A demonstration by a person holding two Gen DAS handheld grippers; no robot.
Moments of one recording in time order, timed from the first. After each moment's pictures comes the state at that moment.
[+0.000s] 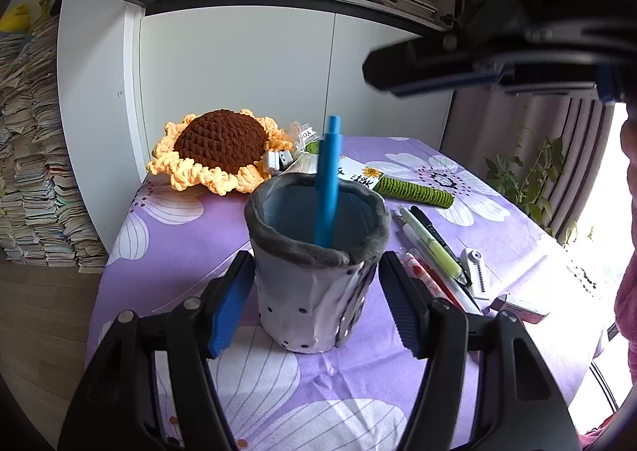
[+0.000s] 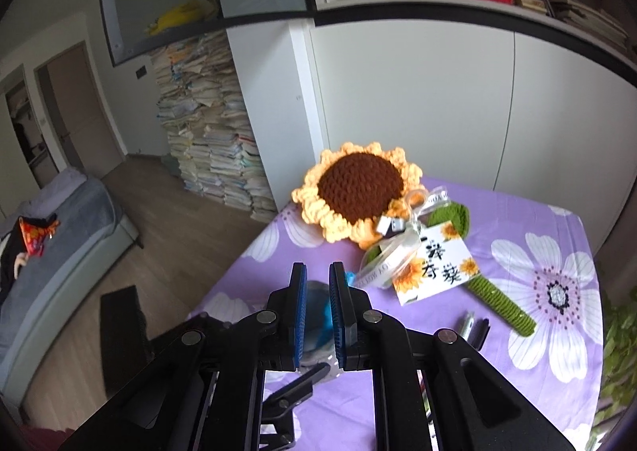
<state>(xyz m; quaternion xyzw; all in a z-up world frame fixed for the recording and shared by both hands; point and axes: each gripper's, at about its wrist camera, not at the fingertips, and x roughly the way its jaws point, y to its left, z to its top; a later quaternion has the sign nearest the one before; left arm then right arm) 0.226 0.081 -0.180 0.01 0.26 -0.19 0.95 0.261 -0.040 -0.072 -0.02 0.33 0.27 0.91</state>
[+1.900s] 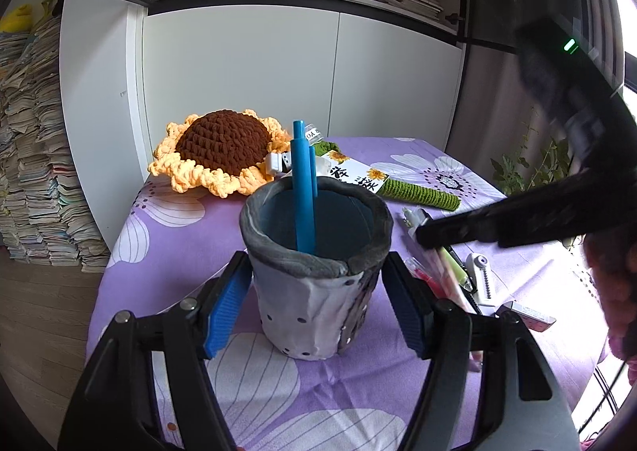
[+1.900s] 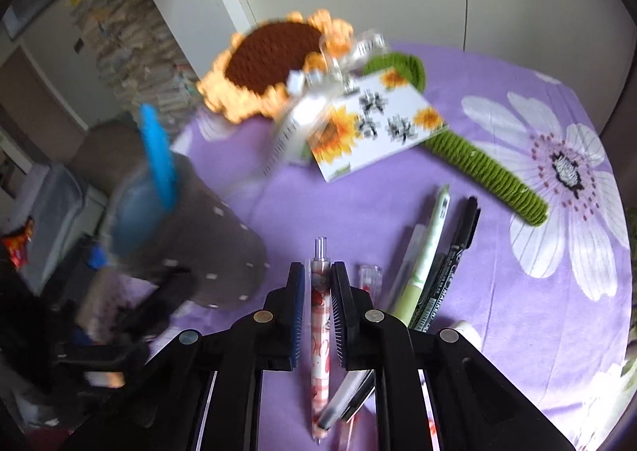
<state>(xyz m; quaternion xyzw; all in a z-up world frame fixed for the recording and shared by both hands) 0.231 0.079 -0.179 0.01 0.26 -0.18 0.95 0.298 -0.090 -0.161 0.01 0.47 0.21 0.85</state>
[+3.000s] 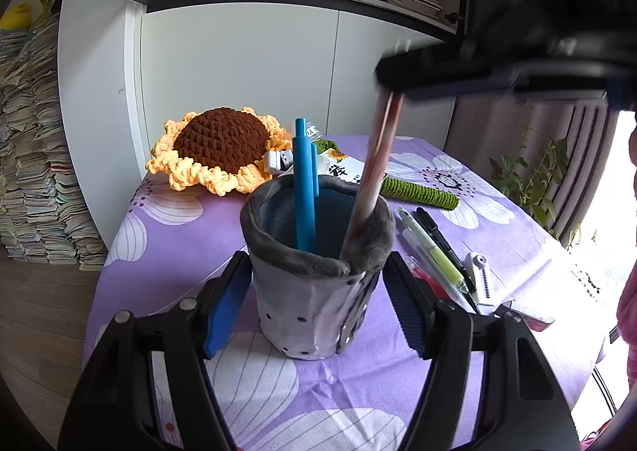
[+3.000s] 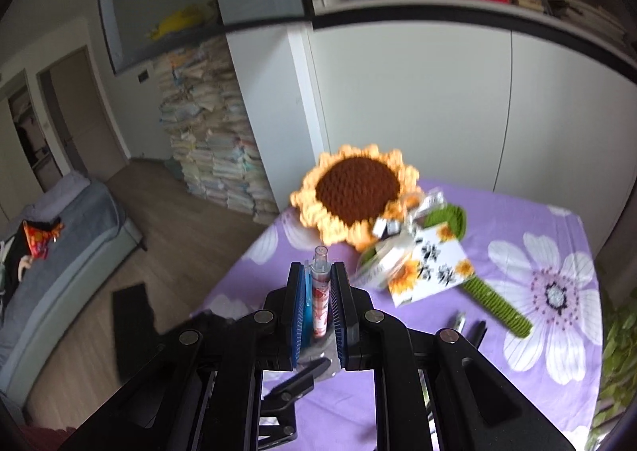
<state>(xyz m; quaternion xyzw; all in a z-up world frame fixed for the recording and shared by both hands) 0.232 0.077 -0.180 0.00 0.27 -0.18 0.95 0.266 -0.050 -0.073 -0.01 0.33 0.28 0.90</state>
